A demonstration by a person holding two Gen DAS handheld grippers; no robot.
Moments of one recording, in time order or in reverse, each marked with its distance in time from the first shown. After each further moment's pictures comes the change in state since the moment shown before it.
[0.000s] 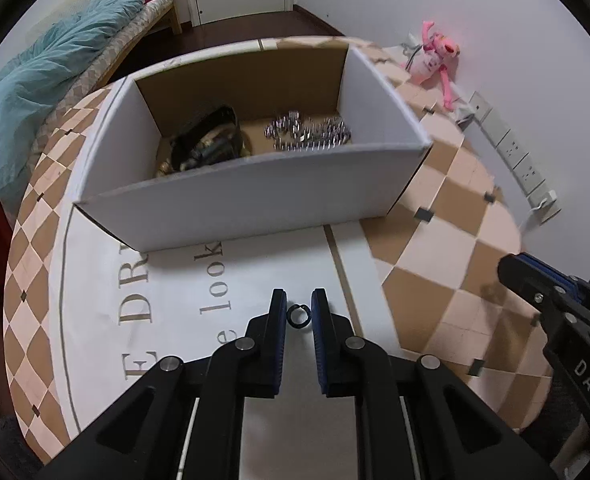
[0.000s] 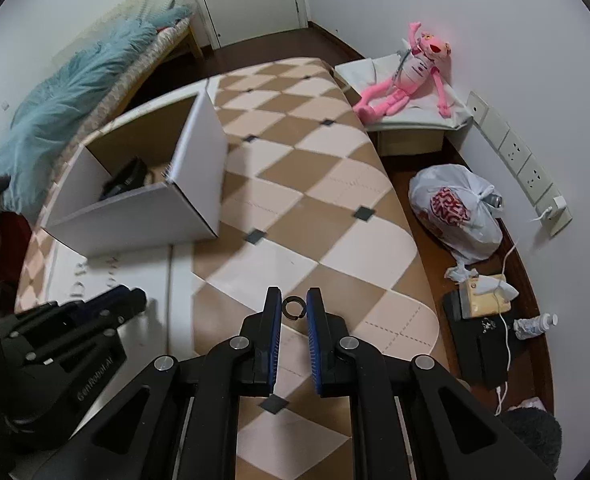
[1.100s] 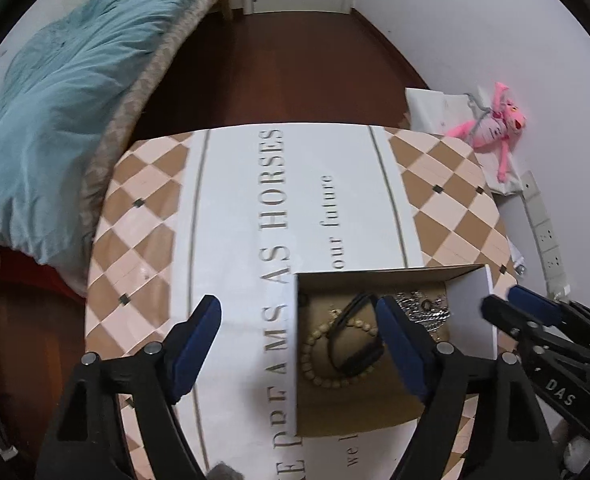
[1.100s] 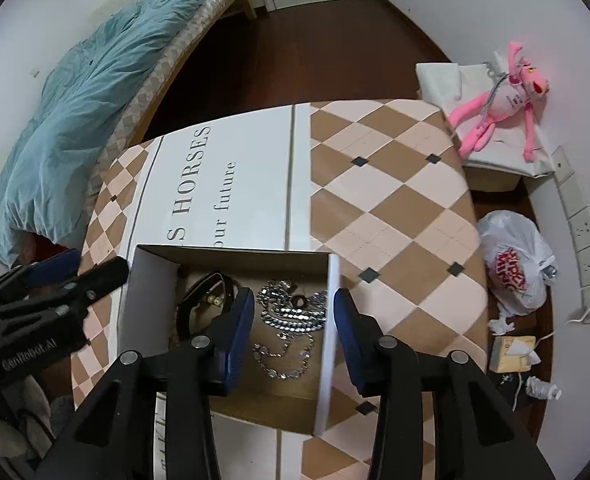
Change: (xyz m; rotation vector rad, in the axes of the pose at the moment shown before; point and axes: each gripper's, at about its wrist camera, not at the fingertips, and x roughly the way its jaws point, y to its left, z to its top) left arm -0.030 0.119 0.145 -0.162 0.058 0.074; right arm 0.049 0.088 0.163 -0.131 0.181 0.096
